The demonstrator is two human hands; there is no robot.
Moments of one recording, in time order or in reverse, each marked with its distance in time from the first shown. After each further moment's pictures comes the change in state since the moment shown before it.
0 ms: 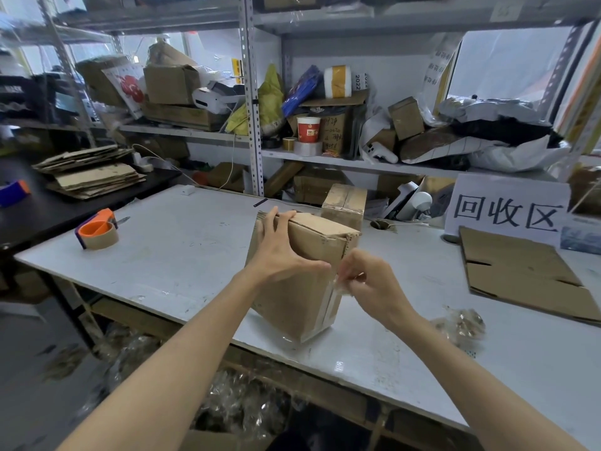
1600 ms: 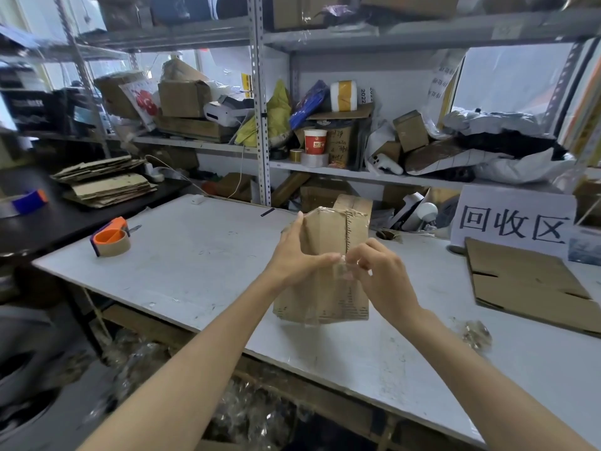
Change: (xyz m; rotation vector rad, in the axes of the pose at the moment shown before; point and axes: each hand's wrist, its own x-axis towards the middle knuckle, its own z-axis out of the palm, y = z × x) left_hand -0.004 0.018 0.000 -0.261 -0.034 -0.074; right_hand 0.013 -0.020 -0.011 -0.359 0.153 -0.228
